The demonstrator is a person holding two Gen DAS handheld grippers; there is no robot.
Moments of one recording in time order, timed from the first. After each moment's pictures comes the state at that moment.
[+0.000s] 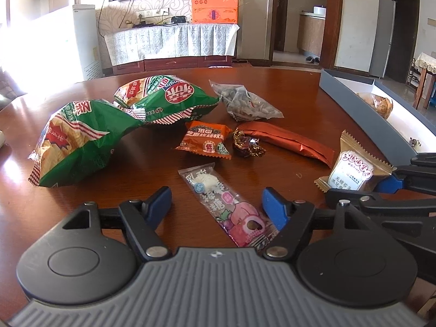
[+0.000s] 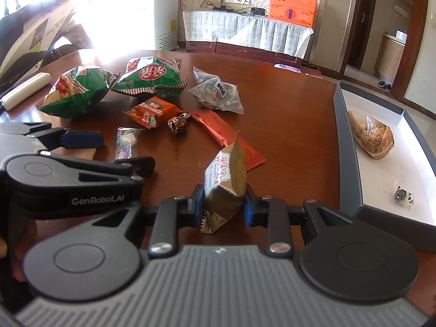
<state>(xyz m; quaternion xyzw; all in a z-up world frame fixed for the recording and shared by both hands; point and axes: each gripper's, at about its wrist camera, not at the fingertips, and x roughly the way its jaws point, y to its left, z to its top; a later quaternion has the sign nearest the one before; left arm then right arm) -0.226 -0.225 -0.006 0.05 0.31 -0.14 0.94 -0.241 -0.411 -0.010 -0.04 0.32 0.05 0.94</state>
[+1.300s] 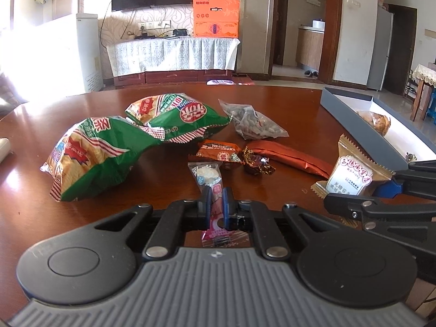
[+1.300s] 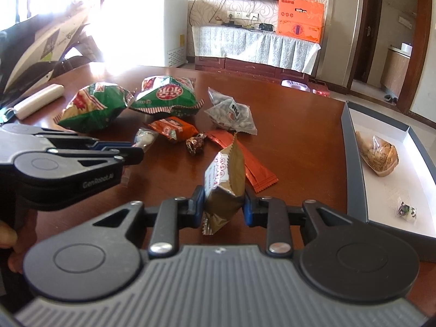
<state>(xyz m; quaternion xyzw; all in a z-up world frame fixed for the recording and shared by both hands) -0.230 -0.205 0.006 0.04 0.28 -0.14 0.95 -0.249 -0.399 0.003 -0.04 0.29 0.07 0.95</state>
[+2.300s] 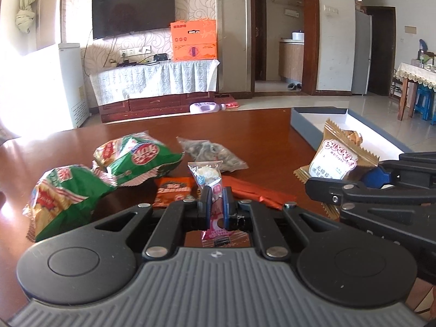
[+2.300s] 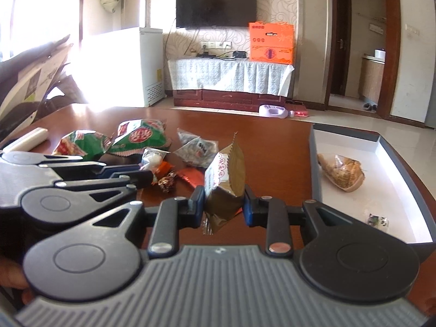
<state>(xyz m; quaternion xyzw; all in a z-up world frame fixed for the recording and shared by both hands) -0.244 -0.253 0.029 0.06 0.23 -0.18 0.95 -0.262 -0.428 0.024 0.00 0.22 0.02 0.98</state>
